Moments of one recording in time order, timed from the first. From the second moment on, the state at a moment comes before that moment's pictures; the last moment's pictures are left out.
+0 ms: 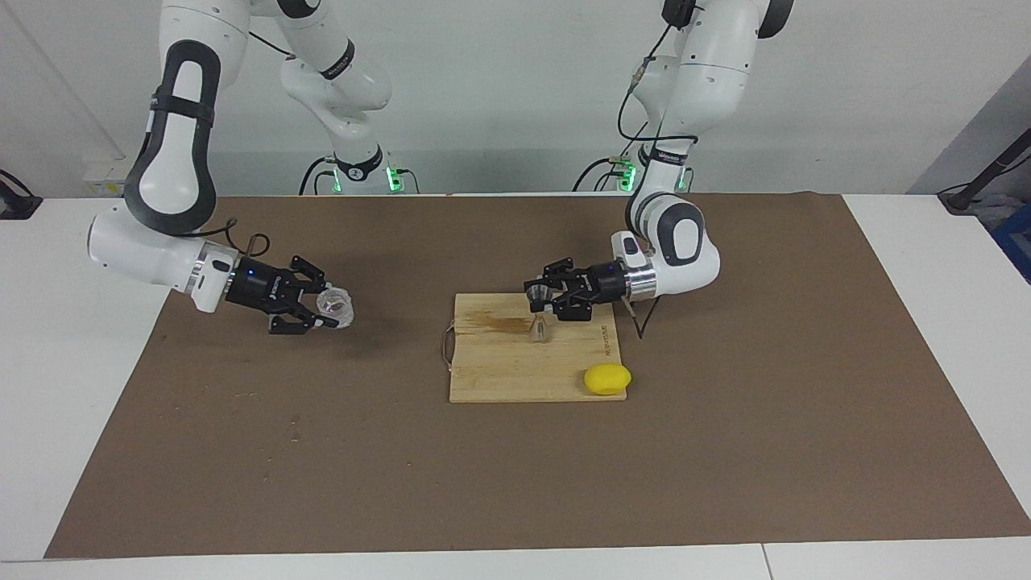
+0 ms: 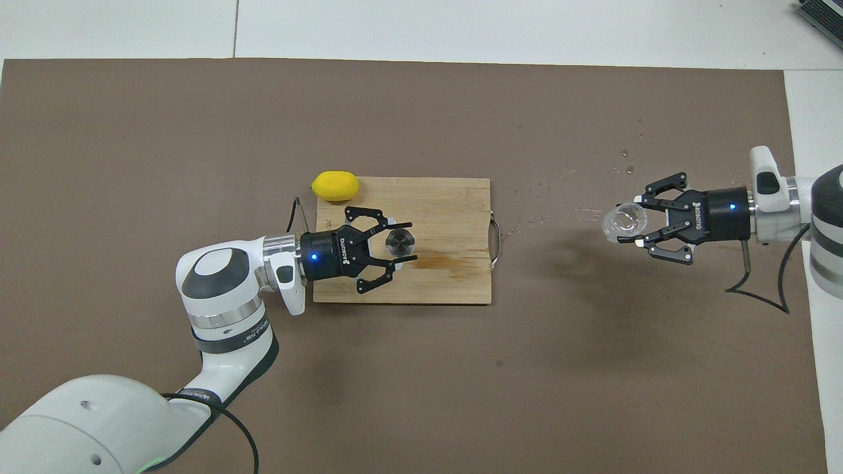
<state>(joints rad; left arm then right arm) -0.35 0.32 -0.01 -2.18 -1.92 1.88 2.69 -0.23 0.23 0.00 -1.96 0.96 1.78 -2.08</state>
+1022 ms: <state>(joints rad) -0.35 0.33 -0.01 -2.18 -1.92 1.89 2.70 -0.23 0.23 0.00 -1.96 0.96 1.78 -2.08</state>
